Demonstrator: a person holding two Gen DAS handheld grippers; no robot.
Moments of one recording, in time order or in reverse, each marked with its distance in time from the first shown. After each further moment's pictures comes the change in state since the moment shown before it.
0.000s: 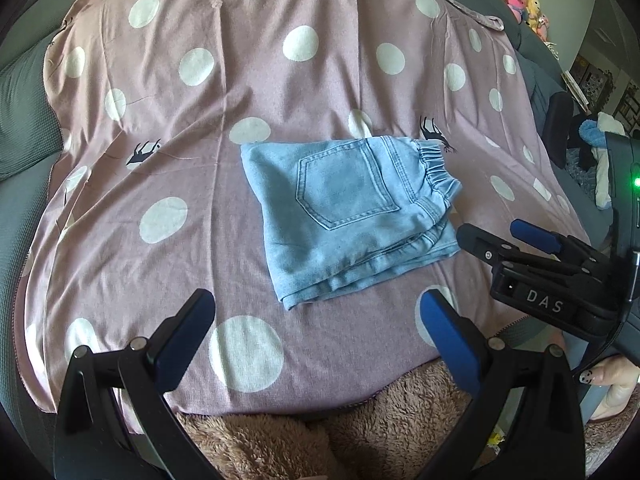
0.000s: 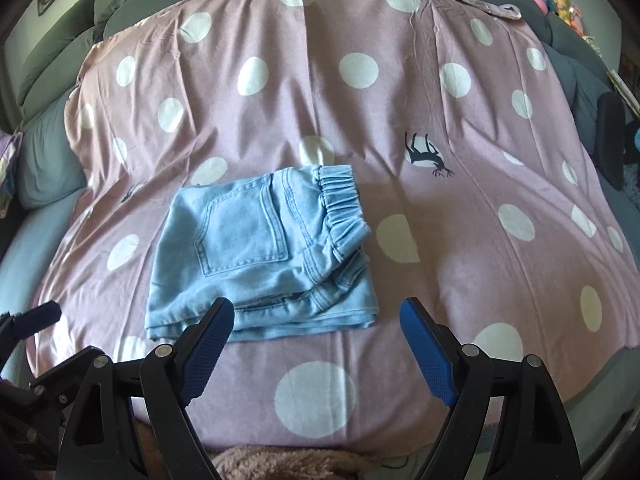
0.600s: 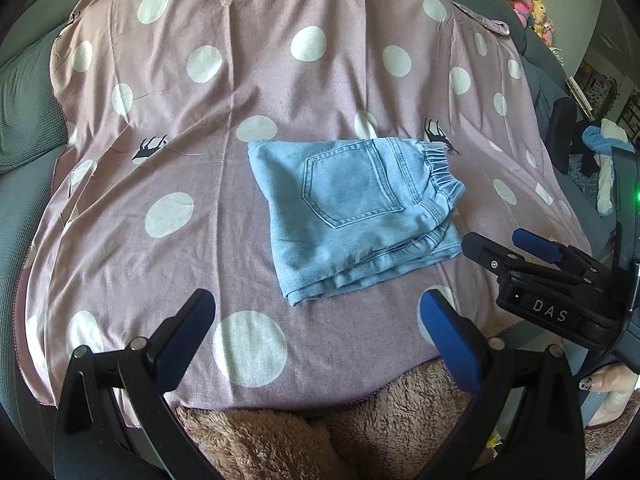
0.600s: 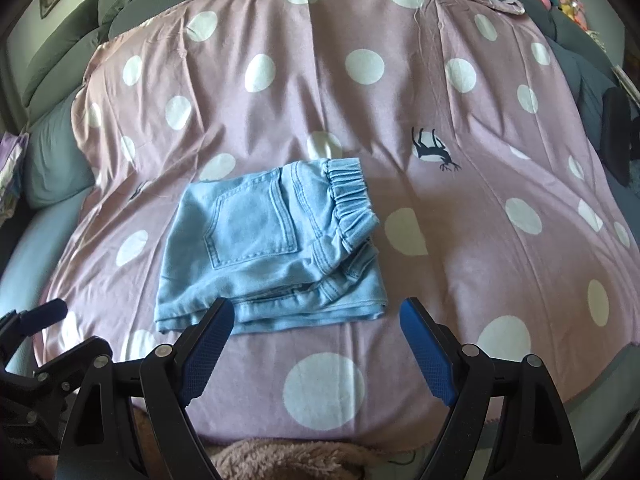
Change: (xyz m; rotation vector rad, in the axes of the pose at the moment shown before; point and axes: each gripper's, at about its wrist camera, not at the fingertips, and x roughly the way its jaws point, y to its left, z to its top) left arm -0.005 0.003 -0.002 -0.026 -0.001 0.007; right arm -0.002 0.000 -0.004 0.009 0.009 0.022
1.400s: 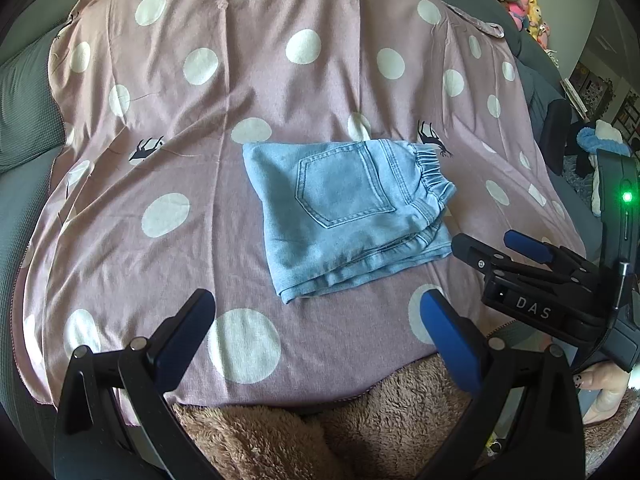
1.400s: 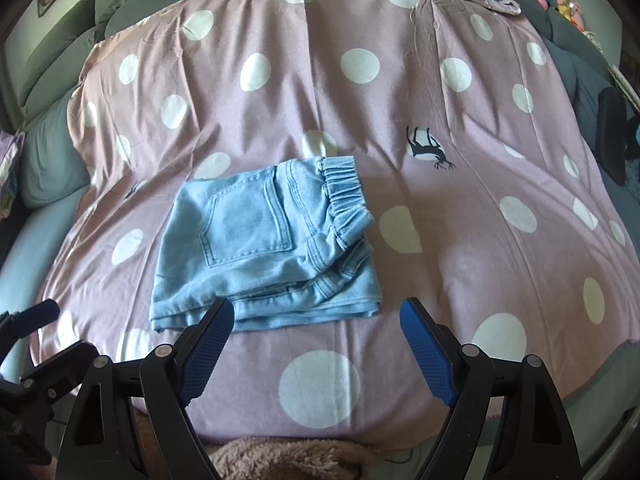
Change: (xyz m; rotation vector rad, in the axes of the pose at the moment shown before) left arm -0.005 -0.002 -0.001 0.001 -0.006 -0.021; right arm -0.001 -0.001 -0.002 0.002 0.004 -0.017
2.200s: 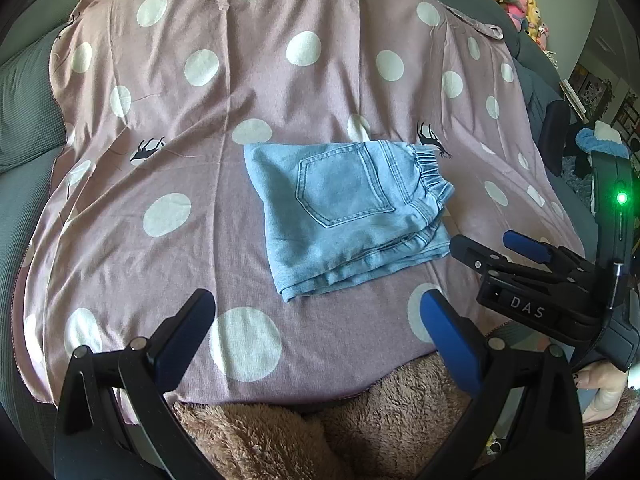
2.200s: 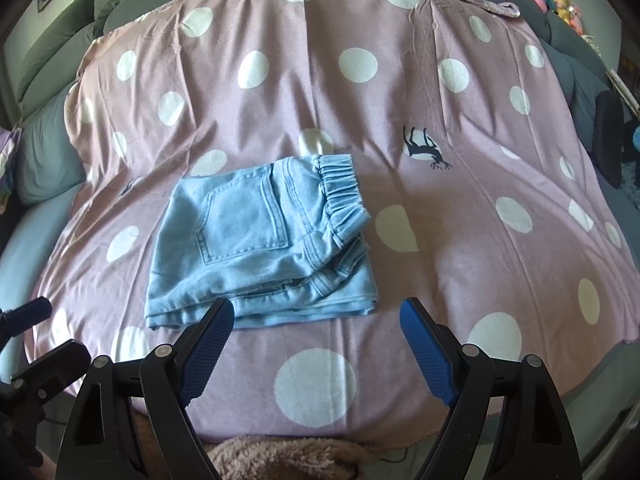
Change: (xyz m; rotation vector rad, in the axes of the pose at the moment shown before) left arm -0.004 0.001 -0.001 -0.005 -0.006 -0.001; right arm 0.001 -0.001 -0.002 -0.003 0.000 -0.005
